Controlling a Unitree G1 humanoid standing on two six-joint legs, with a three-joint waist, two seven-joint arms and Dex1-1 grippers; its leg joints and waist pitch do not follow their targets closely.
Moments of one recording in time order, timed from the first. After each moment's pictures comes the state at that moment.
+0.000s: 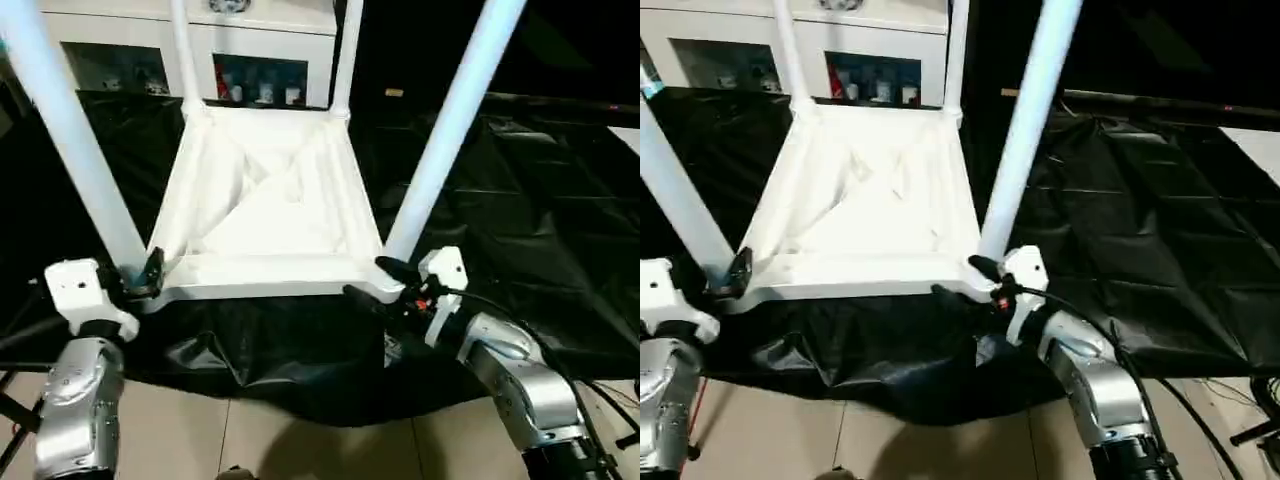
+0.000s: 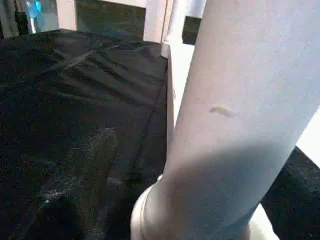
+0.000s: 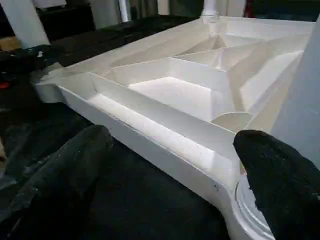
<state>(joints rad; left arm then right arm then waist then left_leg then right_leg) -0.08 0.22 0.35 0.17 -0.25 0.00 -0.20 -0.17 -0.25 0.11 0.10 0.32 0.23 0.73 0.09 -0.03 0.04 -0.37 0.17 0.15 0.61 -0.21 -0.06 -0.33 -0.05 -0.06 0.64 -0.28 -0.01</state>
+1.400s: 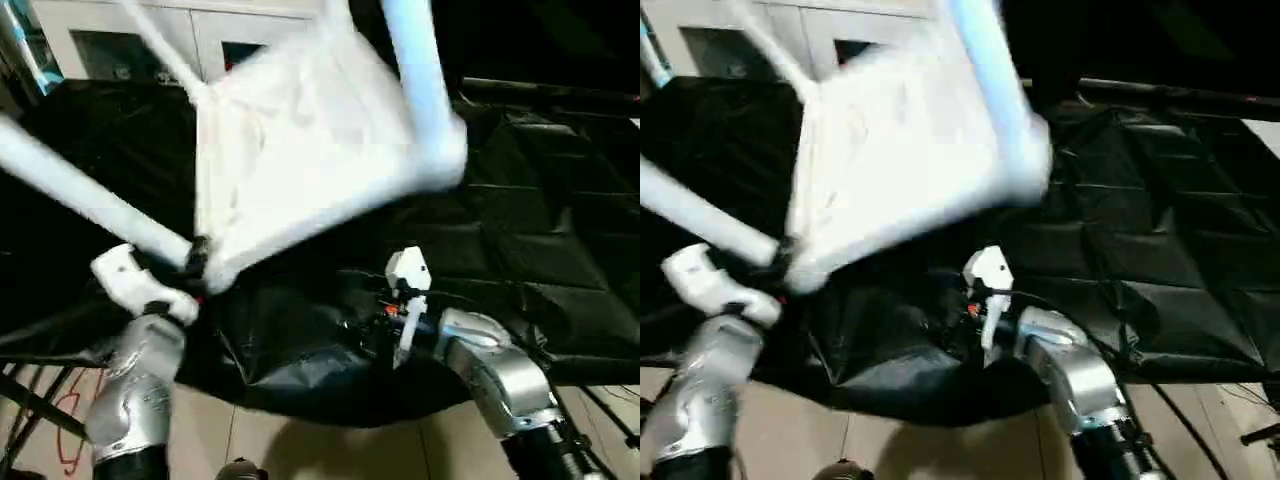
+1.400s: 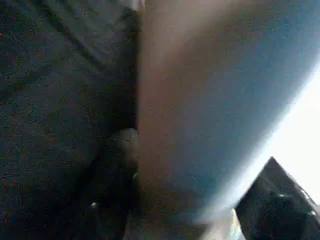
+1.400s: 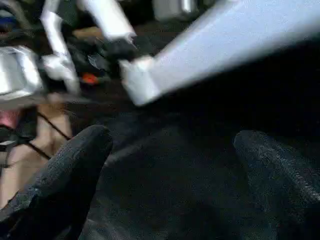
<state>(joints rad) -0.16 -0.01 0.35 0.00 -0.56 0.35 -0.12 -0.27 -0.19 0.19 0.20 0.30 0.27 0.77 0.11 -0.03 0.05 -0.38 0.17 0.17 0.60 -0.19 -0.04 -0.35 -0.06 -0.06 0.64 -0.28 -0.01</state>
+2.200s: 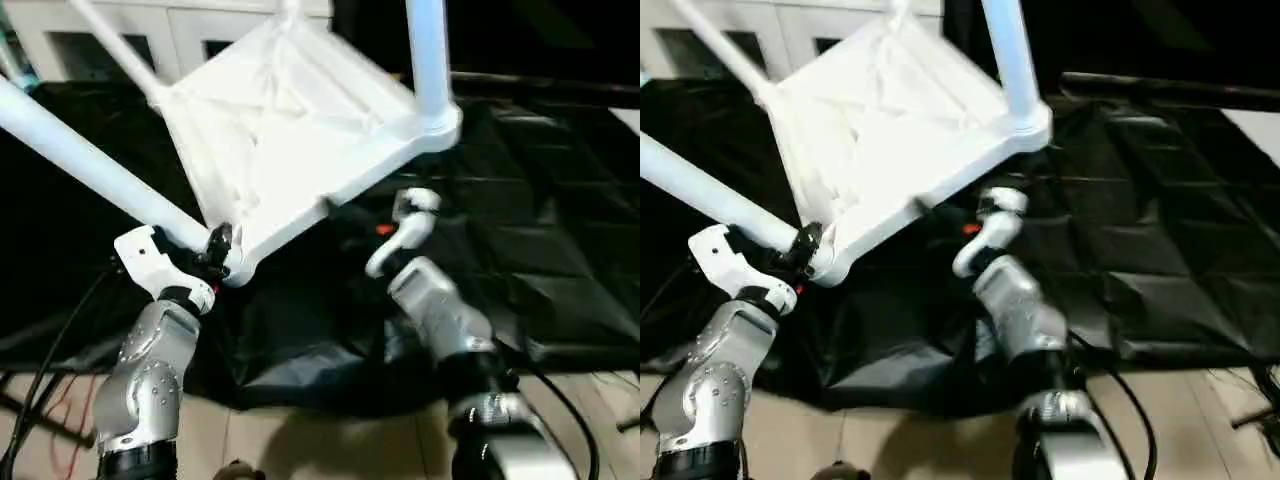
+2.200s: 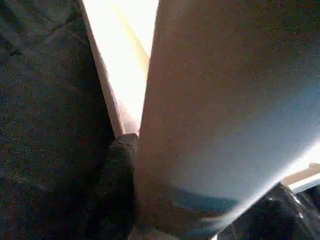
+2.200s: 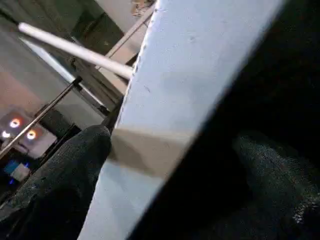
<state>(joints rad) -0.16 -0.01 0.28 -0.10 -0.51 0.45 -0.10 -0.65 0.09 -0.21 0.68 0.58 0.26 0.43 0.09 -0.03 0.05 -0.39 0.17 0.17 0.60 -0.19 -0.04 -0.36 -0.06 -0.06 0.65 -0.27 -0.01</state>
